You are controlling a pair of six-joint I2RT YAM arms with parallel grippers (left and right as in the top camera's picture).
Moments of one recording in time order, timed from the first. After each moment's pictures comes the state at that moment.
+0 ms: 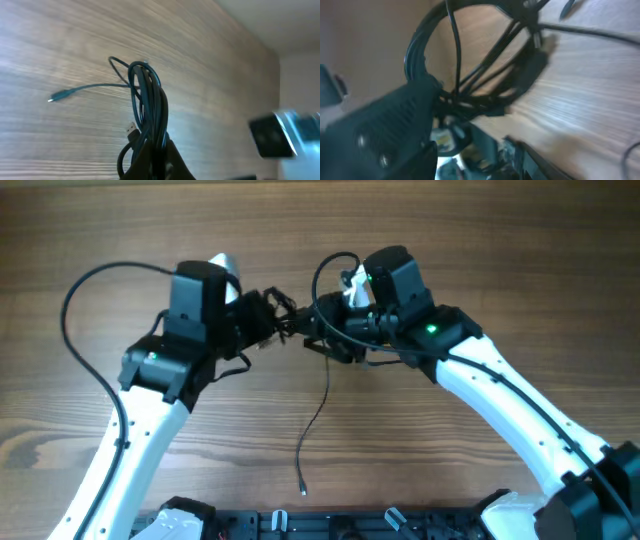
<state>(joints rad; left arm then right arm) -0.29 1.24 1.13 -0.68 0.22 -0.72 0.56 1.55 1.22 -0.40 -0.73 1.19</state>
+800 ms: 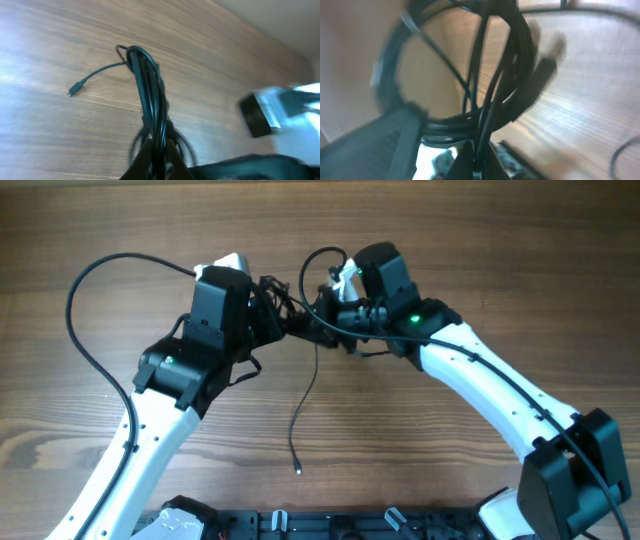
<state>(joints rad) -0.39 1.25 1.14 -0.67 -0.02 -0.71 0.53 1.65 1.22 -0.29 -0.80 1.03</state>
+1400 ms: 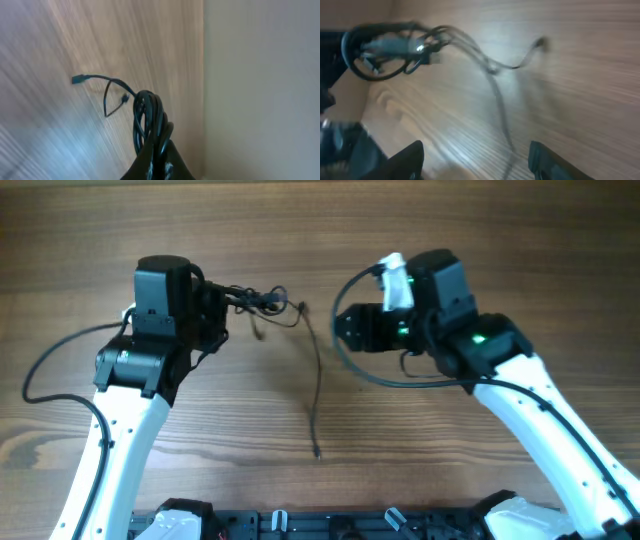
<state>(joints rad) -0.15 1.24 1.14 -0.67 0.04 -1.51 0.50 1.41 1.22 -0.63 -0.44 0.45</state>
